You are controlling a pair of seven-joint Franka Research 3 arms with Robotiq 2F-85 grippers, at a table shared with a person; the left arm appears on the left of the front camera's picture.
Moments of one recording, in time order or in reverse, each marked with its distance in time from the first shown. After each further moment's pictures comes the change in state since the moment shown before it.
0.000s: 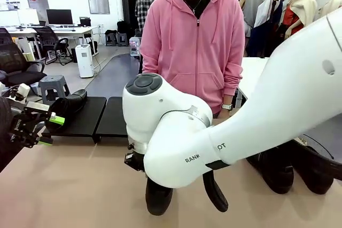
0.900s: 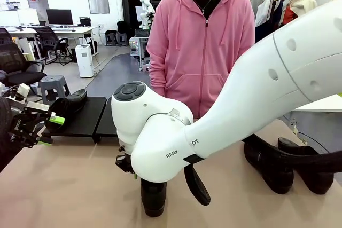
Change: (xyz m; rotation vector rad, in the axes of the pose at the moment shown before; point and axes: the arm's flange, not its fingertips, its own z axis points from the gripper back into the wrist) left arm 0.000 0.000 0.000 0.000 0.000 0.000; right arm 0.021 0.026 -0.024 0.001 0.009 0.013
